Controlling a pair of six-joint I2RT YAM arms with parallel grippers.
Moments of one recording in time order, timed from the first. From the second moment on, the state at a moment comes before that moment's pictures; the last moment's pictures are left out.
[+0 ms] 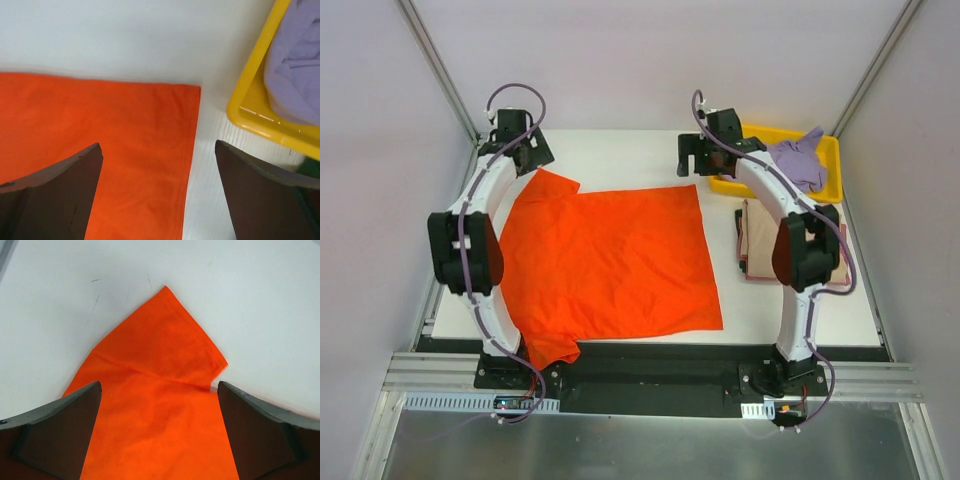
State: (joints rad) left arm -0.01 1.93 1.64 -0.52 -0.20 -0.43; right arm 0.36 2.09 1.86 -0.59 -0.04 0.19
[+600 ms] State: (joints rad) left arm -0.01 1.42 1.00 -0.57 -0.08 -0.61; right arm 0.62 1.81 1.40 -0.56 -0.11 0.29
